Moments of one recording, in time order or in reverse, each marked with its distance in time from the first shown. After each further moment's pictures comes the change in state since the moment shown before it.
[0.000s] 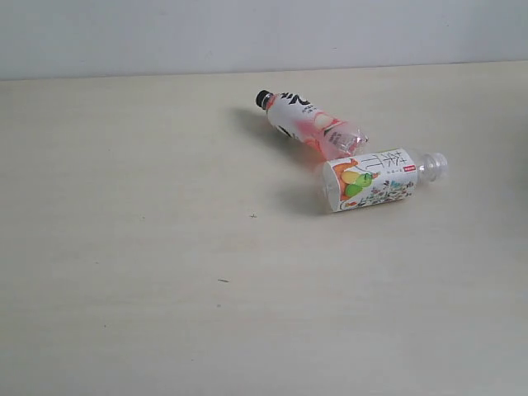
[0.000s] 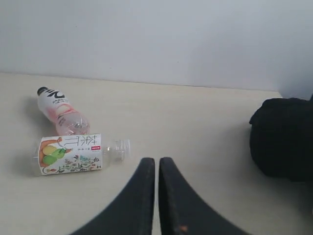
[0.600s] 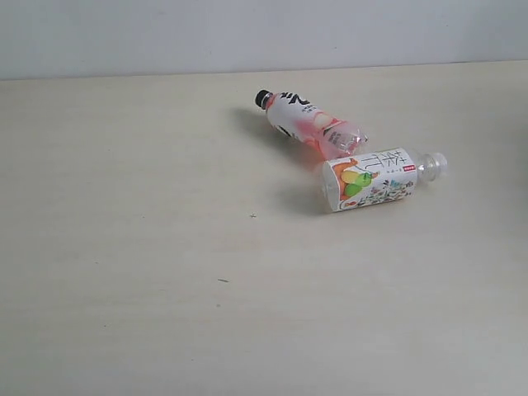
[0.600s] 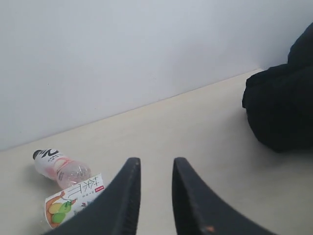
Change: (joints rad) left arm 0.000 0.000 0.000 0.000 0.000 0.000; right arm 0.037 -0.083 0.106 -0.222 -0.059 0.521
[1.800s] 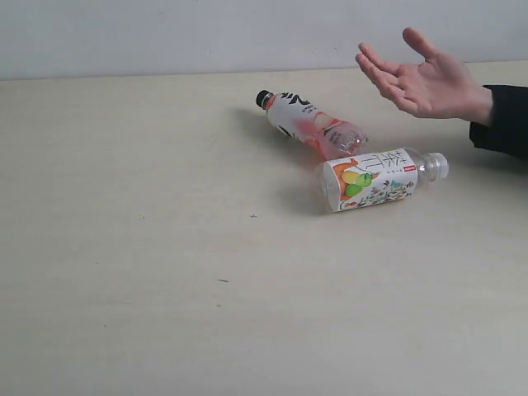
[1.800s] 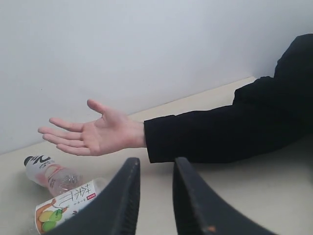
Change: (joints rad) left arm 0.000 0.000 0.000 0.000 0.000 0.000; right arm 0.012 0.000 0.000 -0.055 -0.001 0.023
